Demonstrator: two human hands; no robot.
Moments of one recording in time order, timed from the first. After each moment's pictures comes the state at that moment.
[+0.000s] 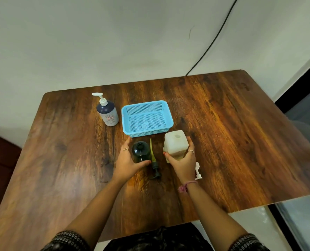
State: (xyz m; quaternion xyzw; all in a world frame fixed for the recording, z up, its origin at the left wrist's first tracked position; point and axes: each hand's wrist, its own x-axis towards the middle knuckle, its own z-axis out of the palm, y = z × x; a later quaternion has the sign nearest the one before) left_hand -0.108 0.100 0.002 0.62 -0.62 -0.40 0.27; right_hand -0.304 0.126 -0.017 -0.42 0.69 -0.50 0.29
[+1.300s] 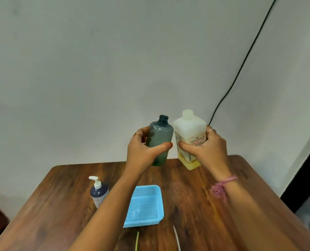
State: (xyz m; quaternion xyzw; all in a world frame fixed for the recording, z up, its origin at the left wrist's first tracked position) left_hand -0.240 -0.015 0.277 0.49 -0.58 -0.34 0.55; right_hand -0.423 -0.015 0.277 -0.61 0.59 -0.51 0.10
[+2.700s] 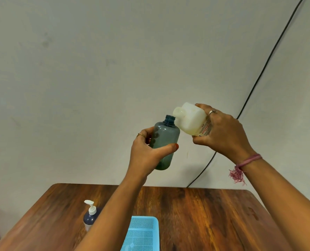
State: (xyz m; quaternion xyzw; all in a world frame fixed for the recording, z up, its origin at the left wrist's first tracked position) left_hand -0.265 -0.029 0.343 0.44 -0.55 -0.35 0.62; right_hand -0.460 -0.062 0.392 -0.76 0.49 -0.36 -0.20
